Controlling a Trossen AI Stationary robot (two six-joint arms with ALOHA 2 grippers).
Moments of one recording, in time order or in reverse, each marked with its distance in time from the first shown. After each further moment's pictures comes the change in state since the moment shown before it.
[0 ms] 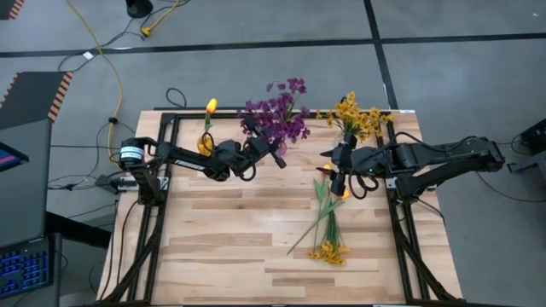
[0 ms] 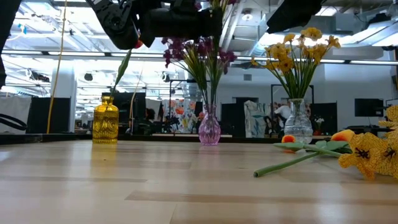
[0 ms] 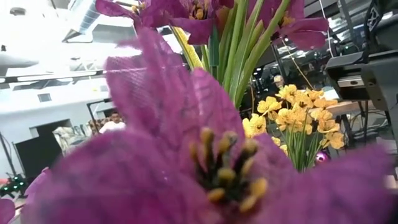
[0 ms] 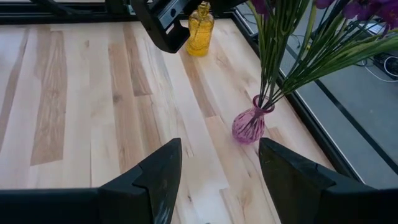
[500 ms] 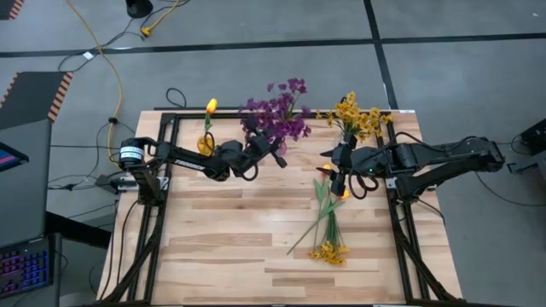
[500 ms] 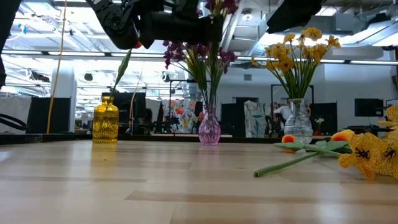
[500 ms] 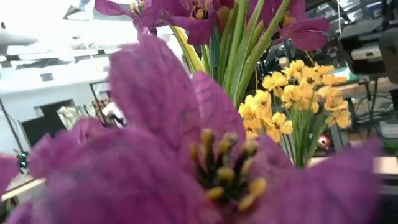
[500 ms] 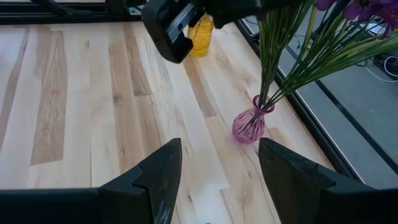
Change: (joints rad) left arm 0.000 -0.001 0.000 -0.082 -0.055 -0.048; right arm 0.000 0.000 0.000 0.000 0.000 0.000
